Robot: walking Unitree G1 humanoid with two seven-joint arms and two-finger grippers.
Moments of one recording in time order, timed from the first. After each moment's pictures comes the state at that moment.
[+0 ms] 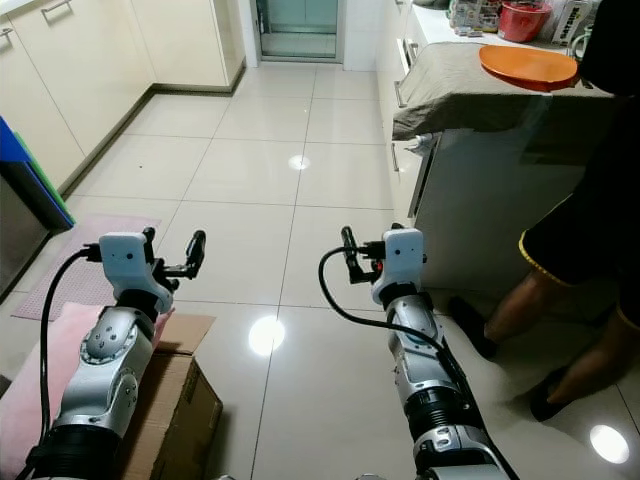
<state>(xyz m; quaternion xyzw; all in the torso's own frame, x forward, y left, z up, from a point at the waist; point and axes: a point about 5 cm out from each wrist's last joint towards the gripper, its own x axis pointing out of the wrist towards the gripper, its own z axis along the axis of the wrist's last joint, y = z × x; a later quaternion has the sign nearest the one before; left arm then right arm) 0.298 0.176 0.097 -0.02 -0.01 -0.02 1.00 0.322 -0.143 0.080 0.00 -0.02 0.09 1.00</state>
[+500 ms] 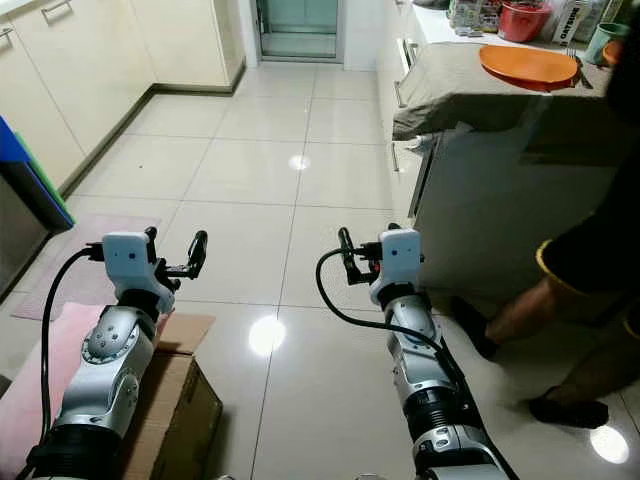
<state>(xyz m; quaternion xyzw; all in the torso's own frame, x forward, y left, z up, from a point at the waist) 0.298 0.175 0.097 -0.02 0.00 -0.03 1.00 0.322 -0.140 0.080 -0.01 -0.02 0.10 0.99</state>
